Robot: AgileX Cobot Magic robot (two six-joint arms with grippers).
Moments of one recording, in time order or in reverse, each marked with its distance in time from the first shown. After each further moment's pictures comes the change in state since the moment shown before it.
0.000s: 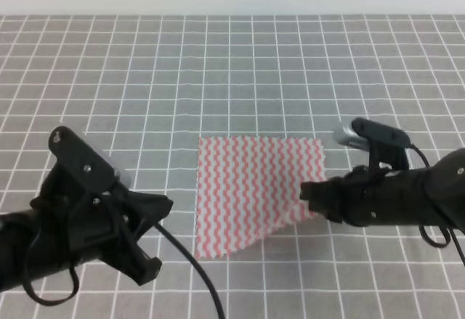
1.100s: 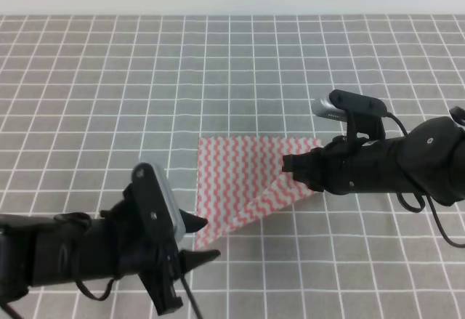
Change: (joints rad) left arm 0.000 0.341 -0.008 -0.356 0.194 0.835; right arm 0.000 0.102 -0.164 -0.044 -0.022 -0.026
